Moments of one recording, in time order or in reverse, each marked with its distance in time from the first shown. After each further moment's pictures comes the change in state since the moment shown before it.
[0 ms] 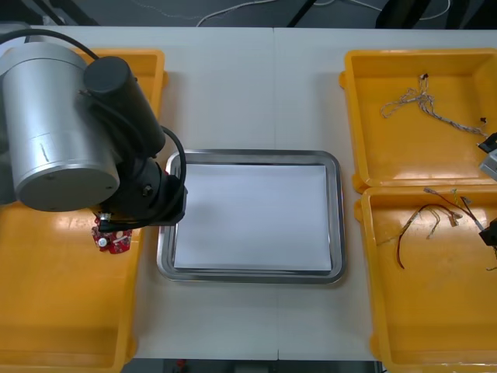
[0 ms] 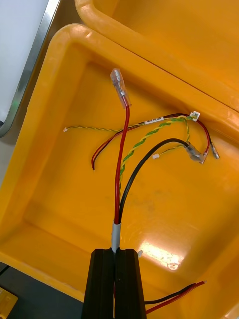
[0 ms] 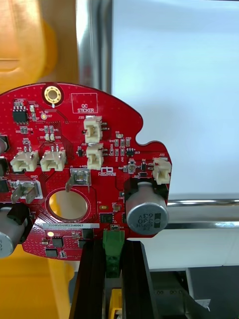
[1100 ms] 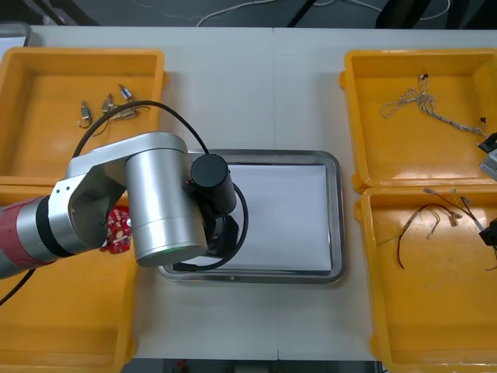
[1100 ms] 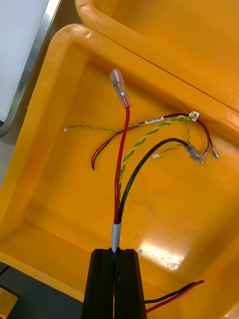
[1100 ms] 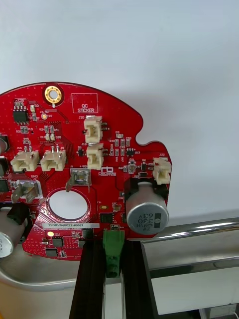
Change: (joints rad) right arm 0.000 0.000 0.000 0.000 0.000 0.000 0.000; left arm -0.039 -0.139 -0.351 0.161 -0.234 -0.229 0.006
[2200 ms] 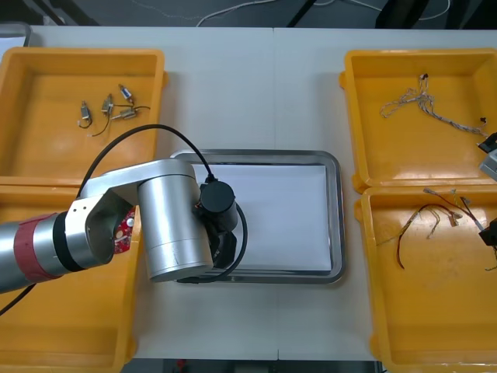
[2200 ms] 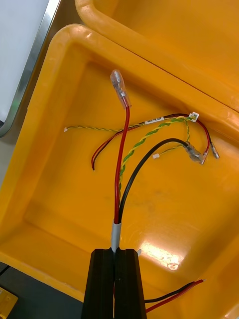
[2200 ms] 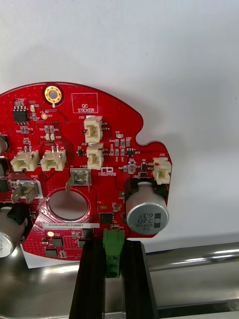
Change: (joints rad) right arm 0.000 0.000 0.000 0.000 0.000 0.000 0.000; left arm 0.027 -0.011 -0.081 0.065 -0.076 -0.054 0.000
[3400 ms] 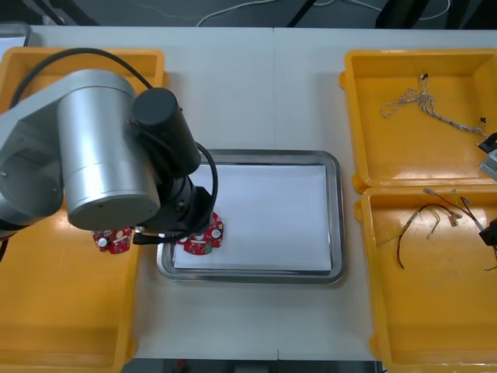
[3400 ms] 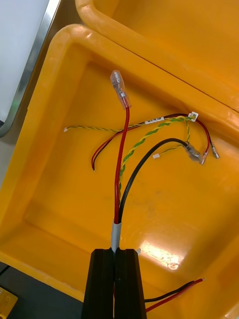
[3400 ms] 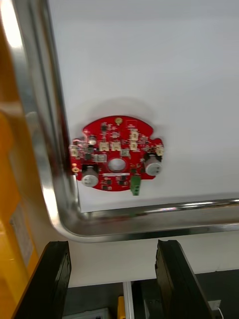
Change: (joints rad) right arm 0.000 0.000 0.000 0.000 0.000 0.000 0.000; left arm -0.027 0.107 0.324 -0.210 0.248 0.237 0.000
